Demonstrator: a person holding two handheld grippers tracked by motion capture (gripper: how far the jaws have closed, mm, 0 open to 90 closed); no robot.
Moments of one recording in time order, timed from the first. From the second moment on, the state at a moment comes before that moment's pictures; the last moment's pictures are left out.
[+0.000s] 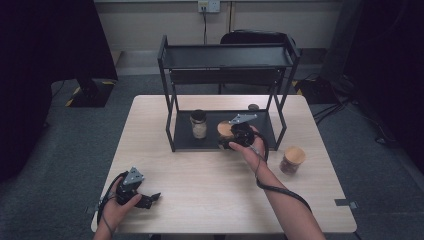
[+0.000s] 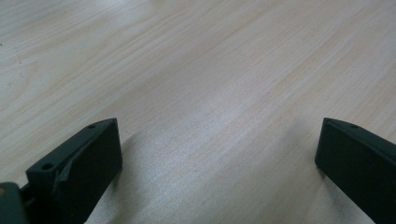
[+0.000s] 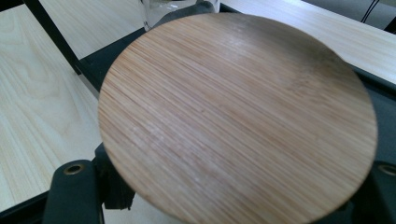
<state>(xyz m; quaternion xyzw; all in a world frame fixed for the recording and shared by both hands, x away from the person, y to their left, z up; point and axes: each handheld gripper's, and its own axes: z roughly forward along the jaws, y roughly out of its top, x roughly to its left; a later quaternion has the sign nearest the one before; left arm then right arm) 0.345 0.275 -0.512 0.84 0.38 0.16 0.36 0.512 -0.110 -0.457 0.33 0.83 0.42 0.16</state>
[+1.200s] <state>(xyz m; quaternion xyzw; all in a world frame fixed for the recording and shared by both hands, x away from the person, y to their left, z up) 0.345 0.275 -0.512 0.84 0.38 0.16 0.36 0.536 -0.092 -0.462 0.34 0.83 0.40 0.17</state>
